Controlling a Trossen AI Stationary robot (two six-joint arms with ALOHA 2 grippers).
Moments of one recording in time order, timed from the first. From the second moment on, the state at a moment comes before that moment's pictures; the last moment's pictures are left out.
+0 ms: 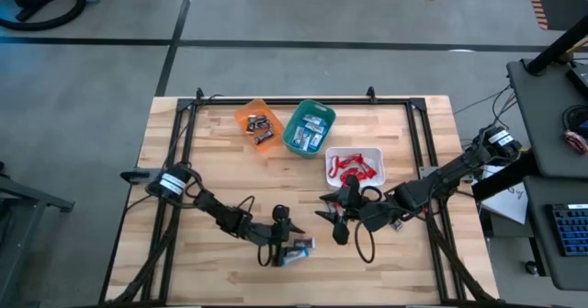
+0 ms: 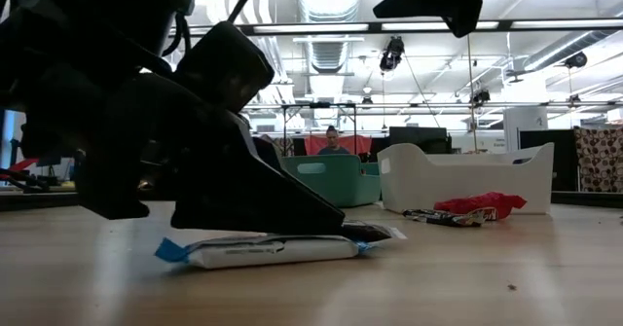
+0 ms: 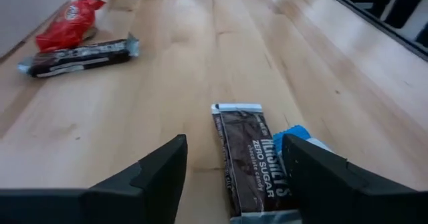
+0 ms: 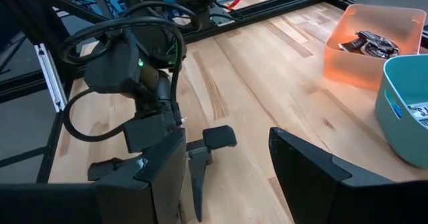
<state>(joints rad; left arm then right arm) -0.46 2.13 0.79 0.95 -0.32 -0.20 0.48 1.44 0.92 0.02 0.61 0.52</state>
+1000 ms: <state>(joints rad) -0.46 2.11 0.79 0.92 -0.35 -0.23 0.48 1.44 0.92 0.02 0.63 0.52</state>
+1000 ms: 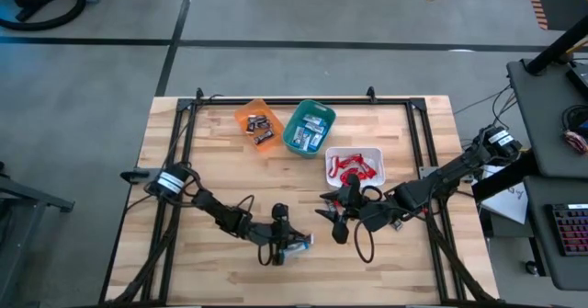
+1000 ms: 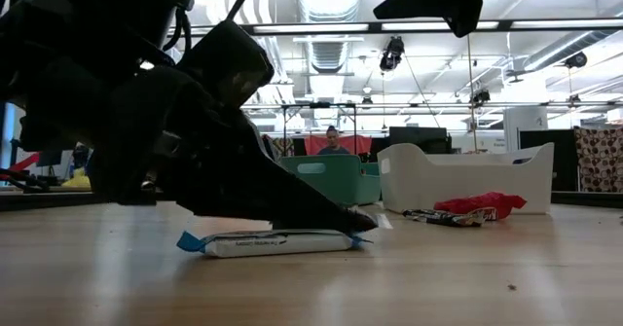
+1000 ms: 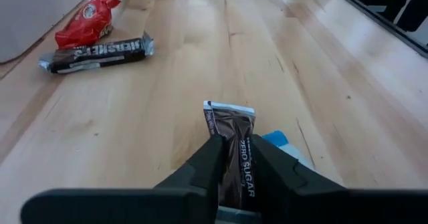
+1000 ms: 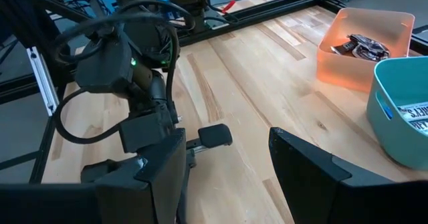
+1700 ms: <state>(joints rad) -0.36 1.69 0.56 0.91 -0.36 -0.11 0.48 1.44 0.92 0.02 0.63 0.52</state>
